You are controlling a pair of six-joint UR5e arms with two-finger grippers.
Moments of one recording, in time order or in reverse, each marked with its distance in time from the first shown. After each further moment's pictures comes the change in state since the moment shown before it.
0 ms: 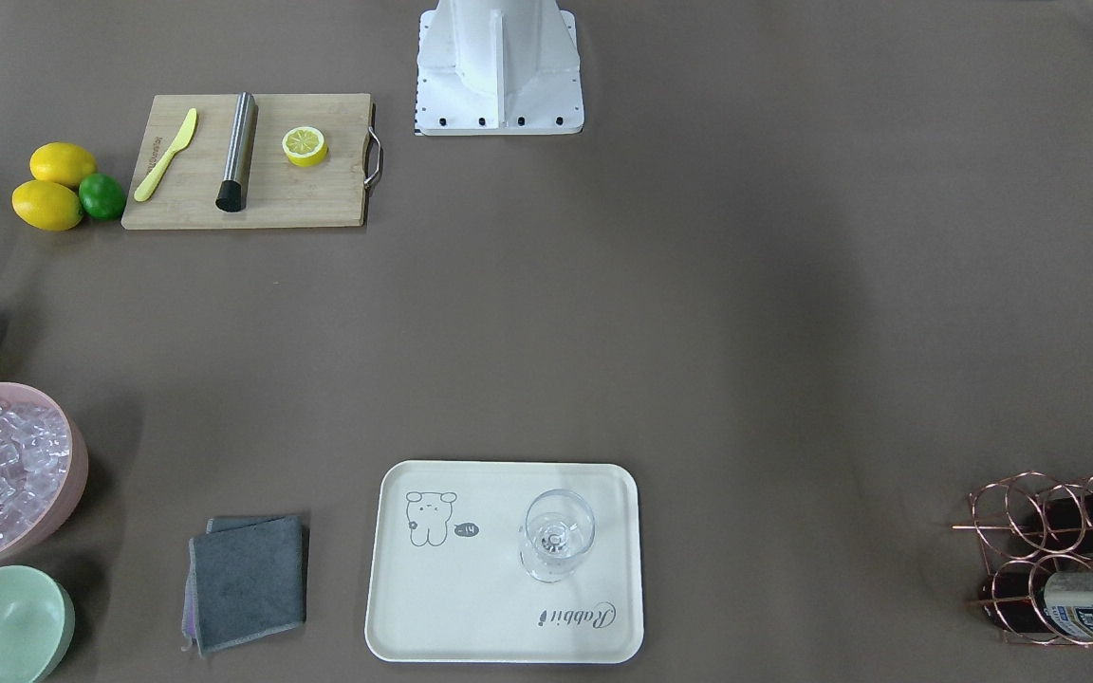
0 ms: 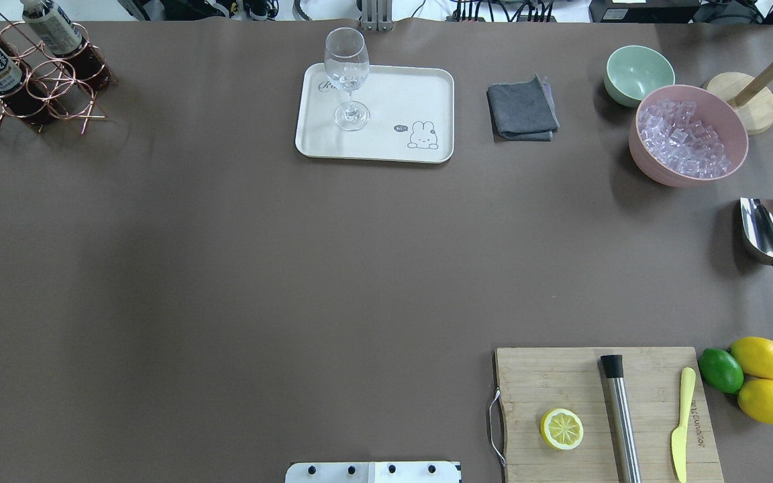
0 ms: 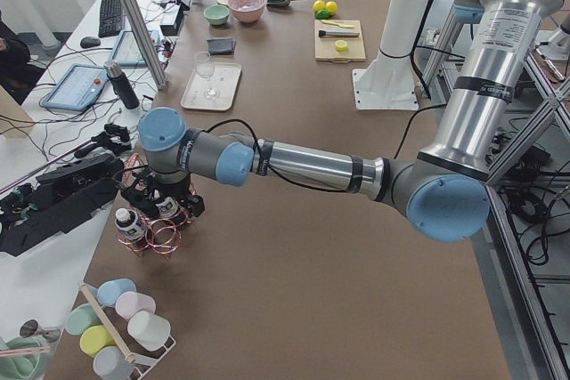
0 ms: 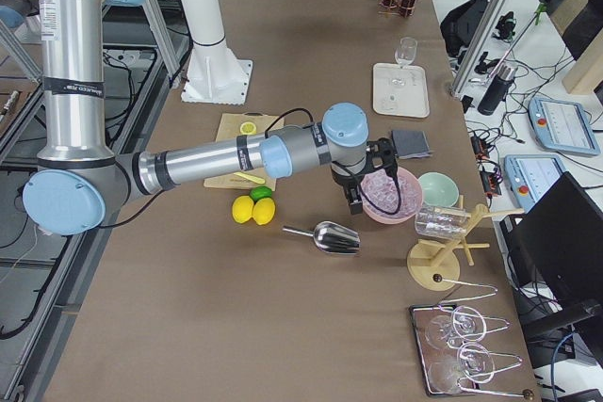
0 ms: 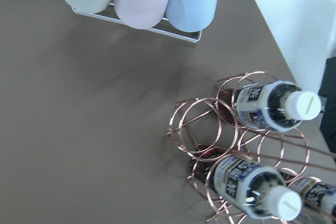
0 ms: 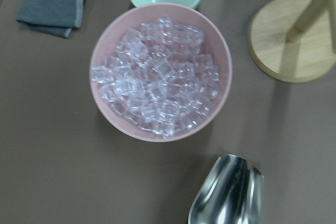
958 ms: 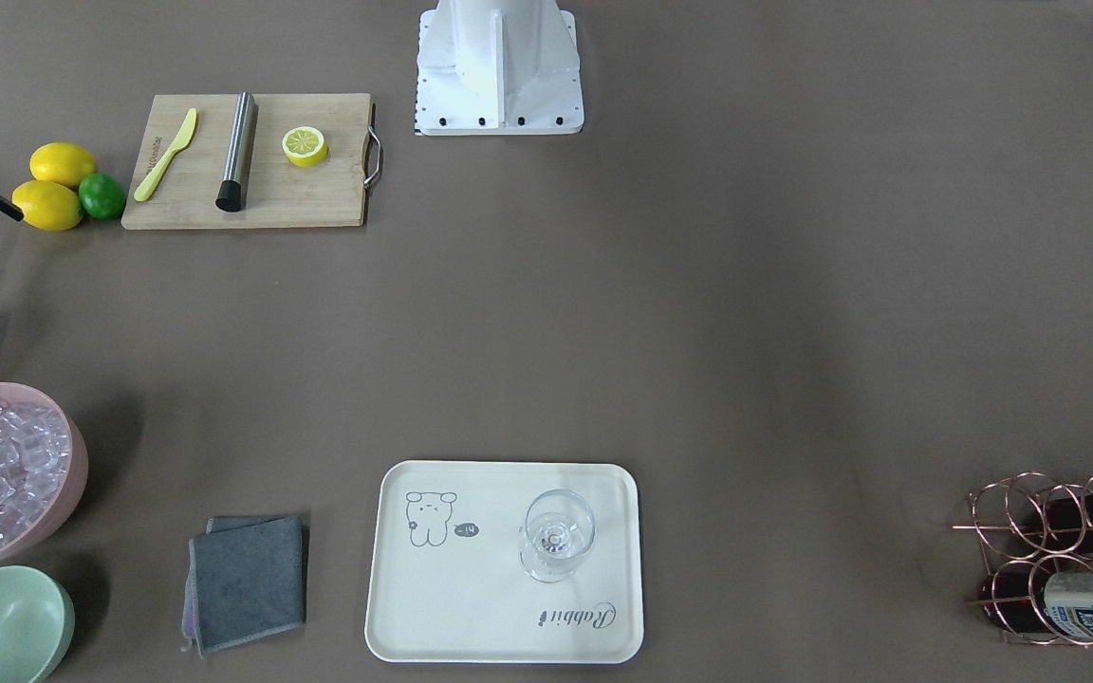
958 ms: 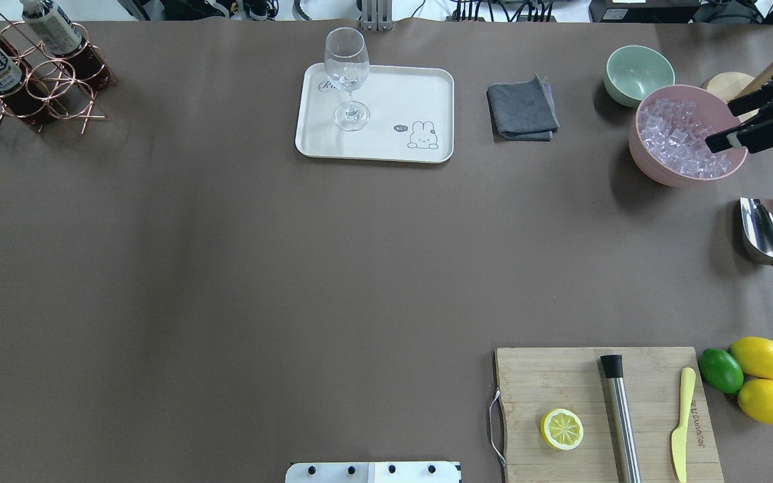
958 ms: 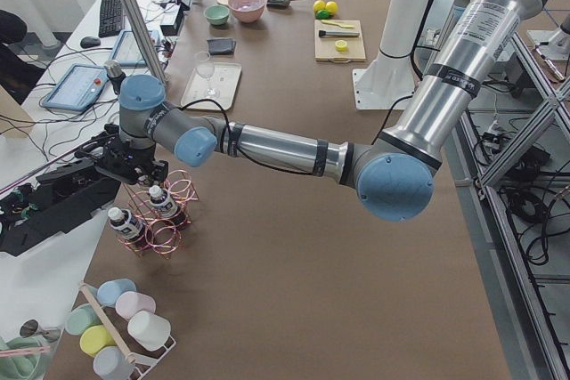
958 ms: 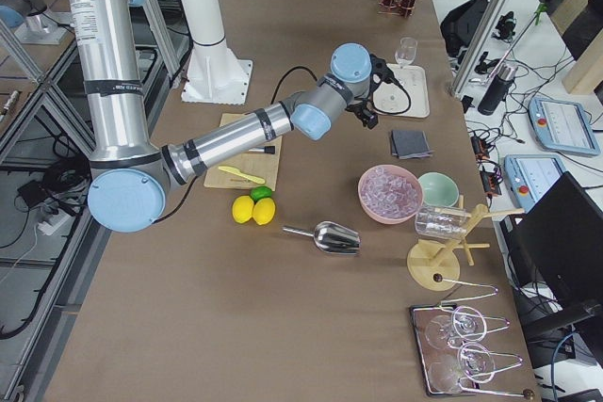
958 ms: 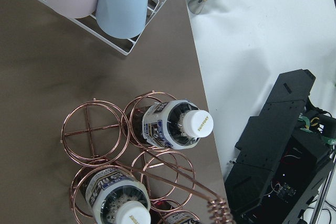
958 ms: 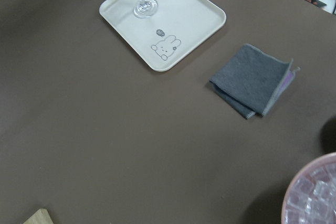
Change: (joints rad) left arm 0.076 -0.157 0.121 -0.222 0.173 -0.489; right arm -0.202 0.137 0.049 0.378 0.131 0.036
